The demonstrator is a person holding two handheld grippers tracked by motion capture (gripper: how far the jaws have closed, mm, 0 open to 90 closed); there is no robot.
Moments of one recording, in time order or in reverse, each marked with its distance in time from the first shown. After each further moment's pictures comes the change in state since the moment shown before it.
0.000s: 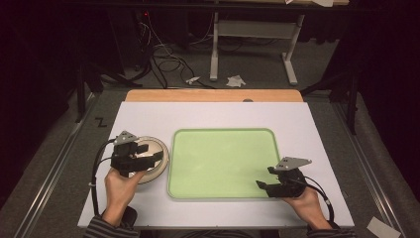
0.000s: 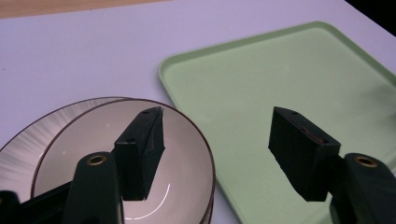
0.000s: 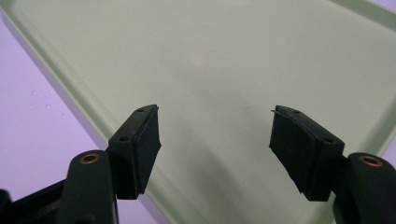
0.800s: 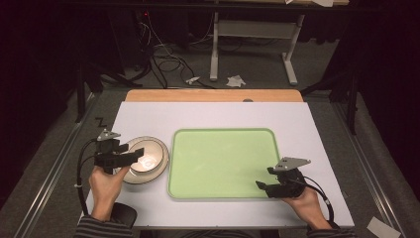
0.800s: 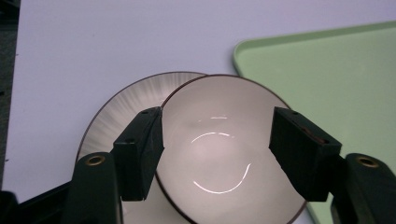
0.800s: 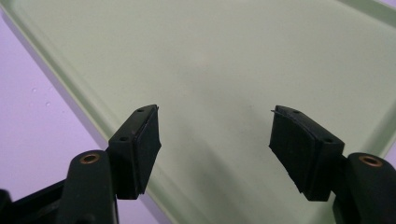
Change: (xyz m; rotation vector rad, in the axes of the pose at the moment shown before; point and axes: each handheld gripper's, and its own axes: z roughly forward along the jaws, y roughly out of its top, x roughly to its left) left arm 0.047 -0.010 -0.007 0.048 0.152 -0.099; right arm 0.001 0.000 0.001 0.009 0.000 0.000
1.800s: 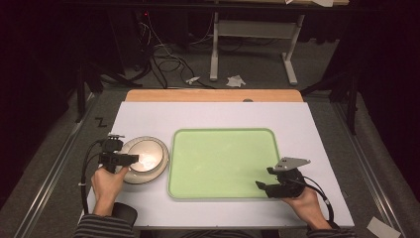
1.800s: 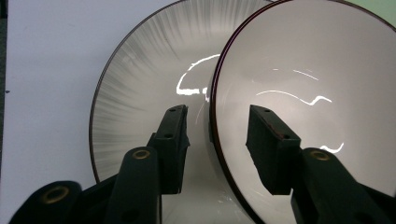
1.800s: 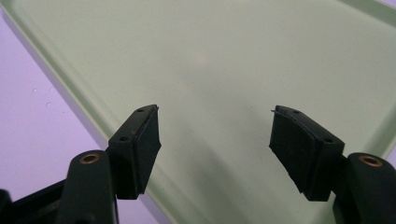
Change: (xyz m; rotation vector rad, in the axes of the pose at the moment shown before) left arm 0.020 -0.008 0.040 0.237 0.093 -0.113; right arm 0.000 0.000 0.000 0.000 0.000 0.000
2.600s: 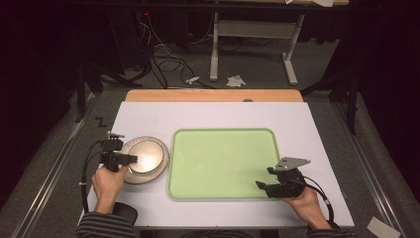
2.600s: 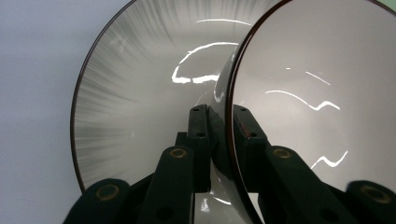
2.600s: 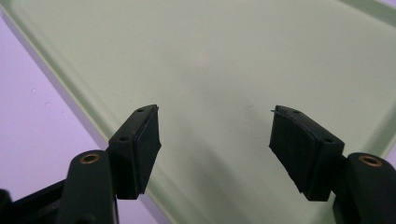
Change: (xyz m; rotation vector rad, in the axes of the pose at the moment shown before) left arm 0.007 0.002 0.008 0.045 -0.060 -0.061; right arm 0.000 0.000 0.000 -0.005 0.002 0.003
